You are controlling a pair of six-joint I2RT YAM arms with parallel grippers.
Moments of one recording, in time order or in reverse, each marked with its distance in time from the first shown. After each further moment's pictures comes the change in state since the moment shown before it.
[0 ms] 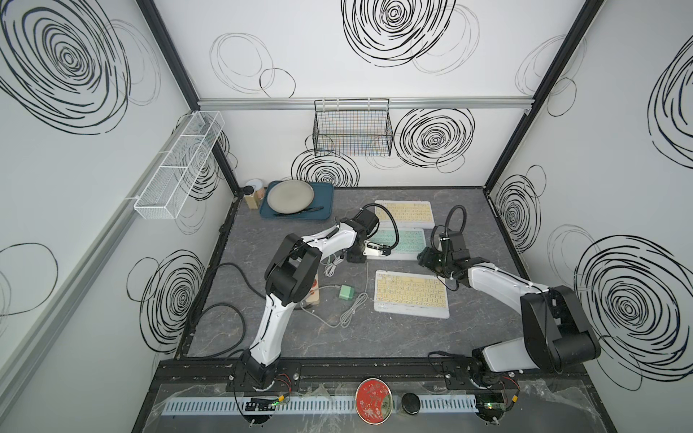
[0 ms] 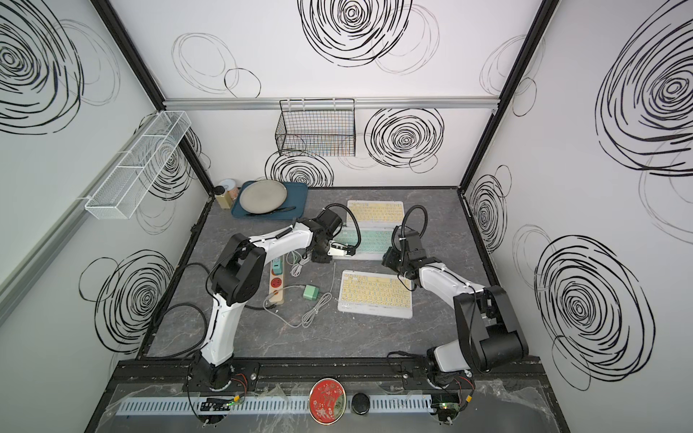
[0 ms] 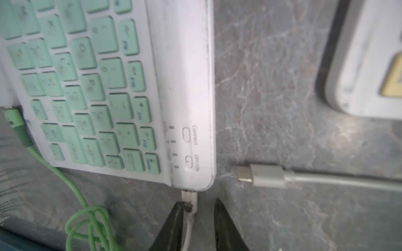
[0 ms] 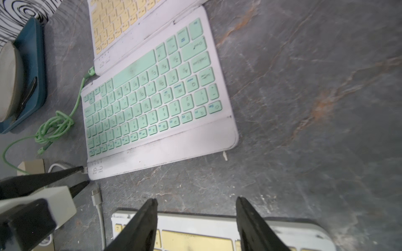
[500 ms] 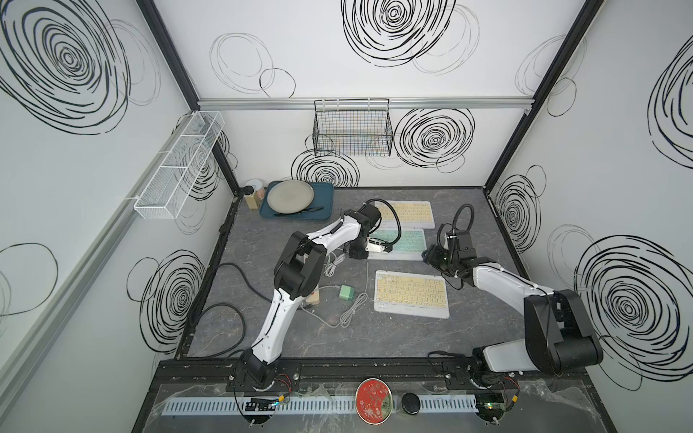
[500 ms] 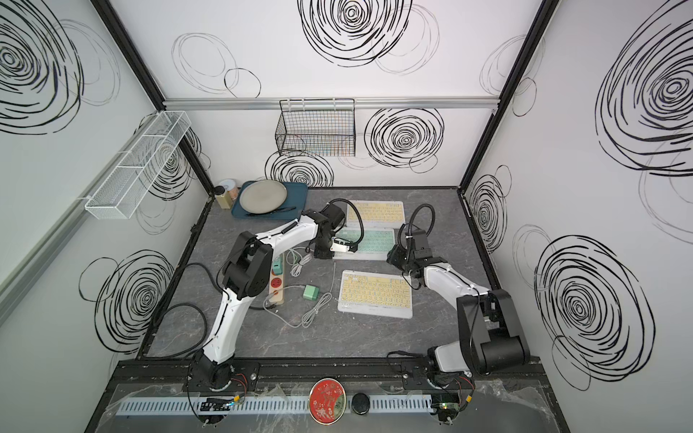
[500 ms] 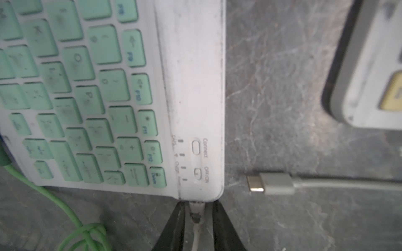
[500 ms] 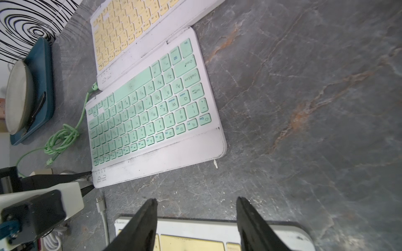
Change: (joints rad) left arm 0.010 0.125 0.222 -0.193 0.038 -0.001; right arm -0.045 -0.031 0.000 -0.001 -0.032 -0.016
